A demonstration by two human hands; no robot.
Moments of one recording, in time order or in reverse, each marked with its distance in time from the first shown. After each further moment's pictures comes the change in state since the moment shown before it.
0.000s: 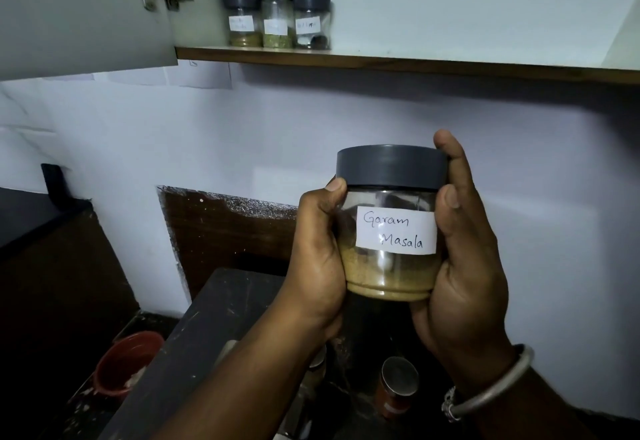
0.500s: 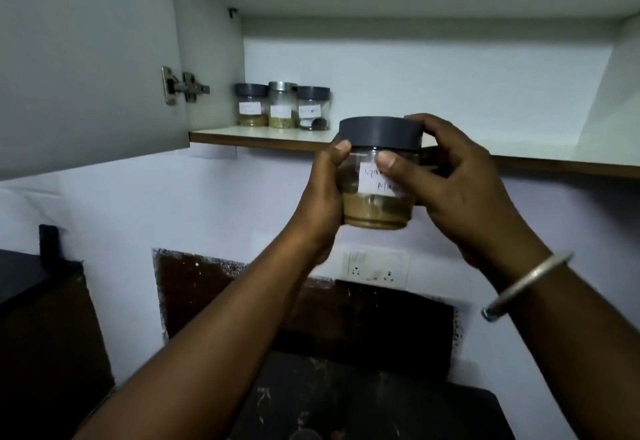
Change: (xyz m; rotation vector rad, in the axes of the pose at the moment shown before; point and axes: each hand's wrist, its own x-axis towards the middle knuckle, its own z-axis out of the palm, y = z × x) left_hand 0.144 0.062 0.004 0.341 -0.084 0.116; right_hand 0.155 -0.042 0.008 -0.610 -0.206 -0.073
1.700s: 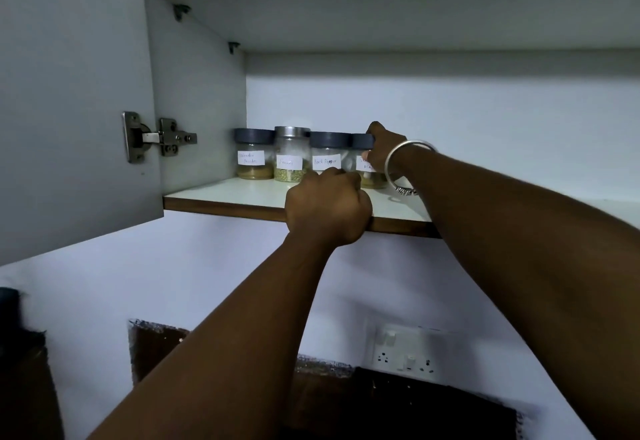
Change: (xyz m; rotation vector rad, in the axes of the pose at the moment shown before) left_hand 0.220 -0.064 -0.106 1.668 0.271 0.438; right_hand 0.355 0.191 0.109 -0.814 -0.206 0.190
